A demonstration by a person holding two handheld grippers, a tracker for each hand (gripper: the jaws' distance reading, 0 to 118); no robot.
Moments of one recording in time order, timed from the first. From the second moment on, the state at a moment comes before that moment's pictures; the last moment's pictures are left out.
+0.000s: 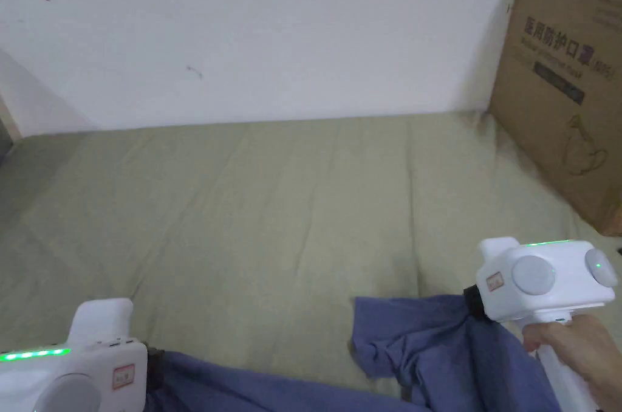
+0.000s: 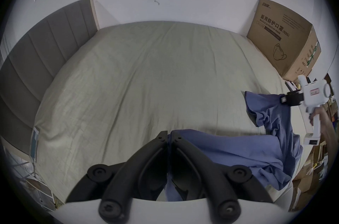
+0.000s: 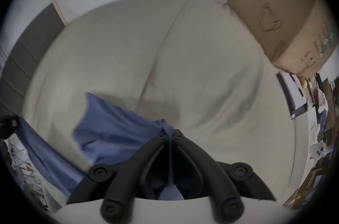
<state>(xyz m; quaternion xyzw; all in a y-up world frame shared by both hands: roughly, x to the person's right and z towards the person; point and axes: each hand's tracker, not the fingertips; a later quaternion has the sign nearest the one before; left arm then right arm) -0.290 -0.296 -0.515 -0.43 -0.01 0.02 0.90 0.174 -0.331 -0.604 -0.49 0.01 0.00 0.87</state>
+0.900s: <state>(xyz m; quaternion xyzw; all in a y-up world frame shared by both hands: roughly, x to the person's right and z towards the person) -0.341 0.013 -0.535 -0.18 0.07 0.01 0.98 0.219 0.009 -0.497 -0.21 0.01 -0.07 0.97</state>
